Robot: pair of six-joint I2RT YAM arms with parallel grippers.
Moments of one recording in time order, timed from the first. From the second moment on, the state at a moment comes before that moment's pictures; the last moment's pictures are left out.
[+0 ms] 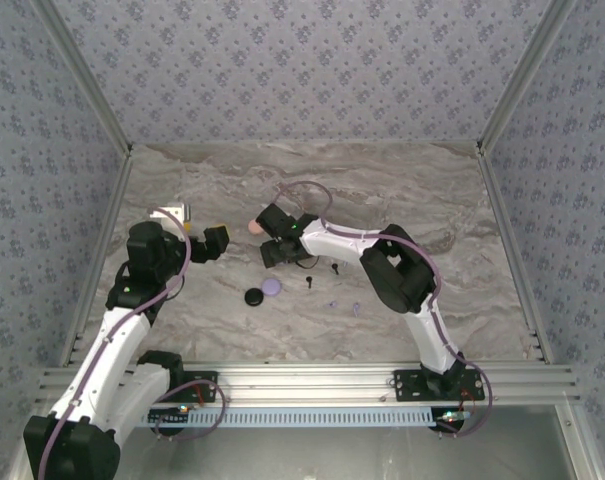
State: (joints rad) left arm -0.17 0.80 0.61 -0.20 0.22 -0.26; right arm 0.86 2.16 1.58 -0.59 0.15 0.49
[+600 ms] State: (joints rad) left arm -0.17 0.84 0.61 -0.19 0.22 -0.26; right arm 0.86 2.12 1.51 -0.57 0.17 0.48
